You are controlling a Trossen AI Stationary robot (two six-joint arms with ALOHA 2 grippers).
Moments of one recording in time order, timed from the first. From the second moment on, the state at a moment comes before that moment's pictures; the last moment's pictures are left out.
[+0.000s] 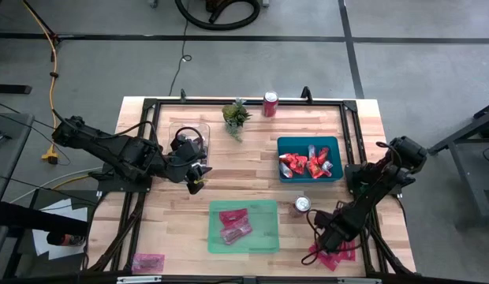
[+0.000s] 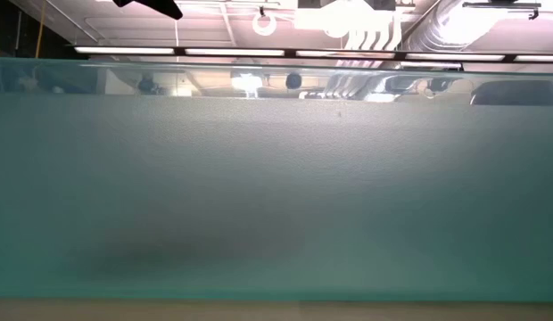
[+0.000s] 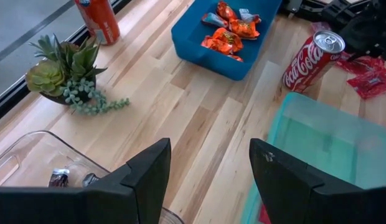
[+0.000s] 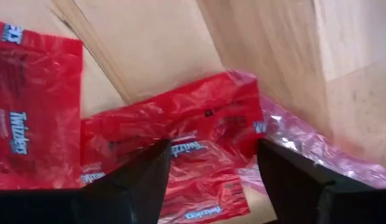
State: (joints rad) left arm -0.36 1.19 1.23 -0.90 -0.57 -0.65; right arm 0.88 1.63 0.85 -0.82 -0.16 1.29
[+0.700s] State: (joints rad) left arm -0.36 1.19 1.23 -0.90 -0.59 -0.58; right arm 0.87 1.39 1.18 -1.23 0.00 1.23
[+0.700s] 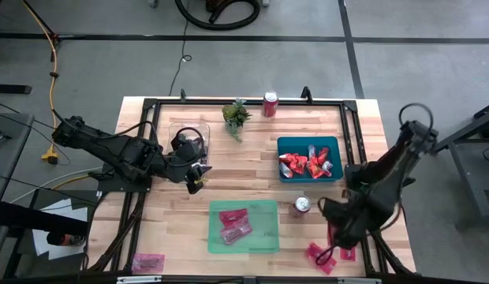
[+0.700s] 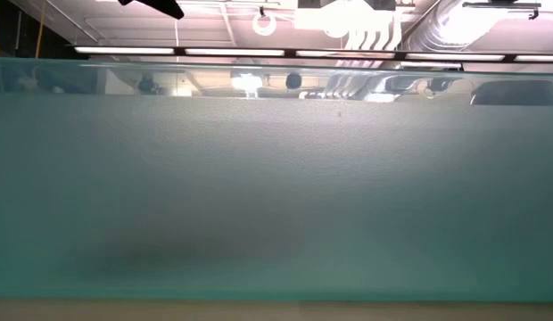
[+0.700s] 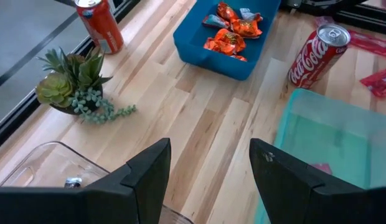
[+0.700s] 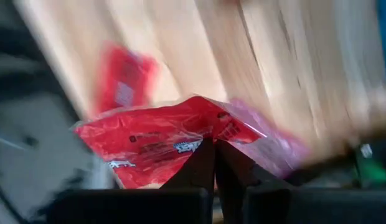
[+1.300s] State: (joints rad) left arm -0.36 1.19 1.23 -0.87 -0.64 -0.52; right arm 0.51 1.46 1.26 -0.43 0.17 0.32
